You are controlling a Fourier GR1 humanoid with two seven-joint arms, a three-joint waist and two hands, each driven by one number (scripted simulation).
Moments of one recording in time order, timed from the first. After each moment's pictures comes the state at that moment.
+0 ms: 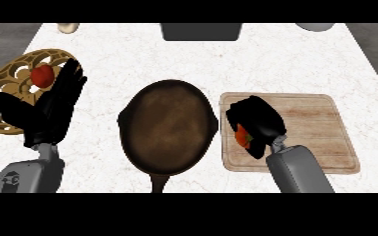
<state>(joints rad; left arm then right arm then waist) -0.17 0.20 0.09 -1.58 0.13 0.07 0.25 -0.29 -0.07 0.22 -1.40 1.35 0.31 -0.21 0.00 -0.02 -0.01</state>
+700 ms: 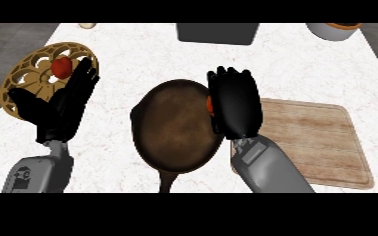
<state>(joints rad) -0.19 0.18 0.05 -1.56 0.12 0.05 0.26 -0.50 0.00 0.45 -1.60 1.45 0.24 0.57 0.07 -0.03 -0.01</state>
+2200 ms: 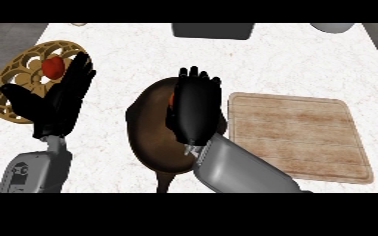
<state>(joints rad) -0.22 0.18 0.07 -1.56 0.12 0.06 0.25 -0.77 -0.01 0.75 -1.37 1.24 -0.05 1.19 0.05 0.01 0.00</state>
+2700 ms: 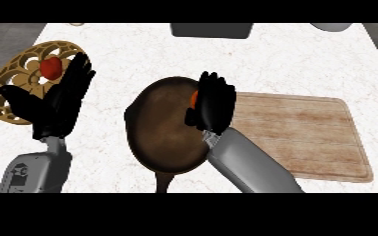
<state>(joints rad) -0.22 0.18 0.07 -1.56 0.12 0.06 0.25 -0.67 -0.01 0.67 -1.18 1.13 -0.24 1.14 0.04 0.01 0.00</state>
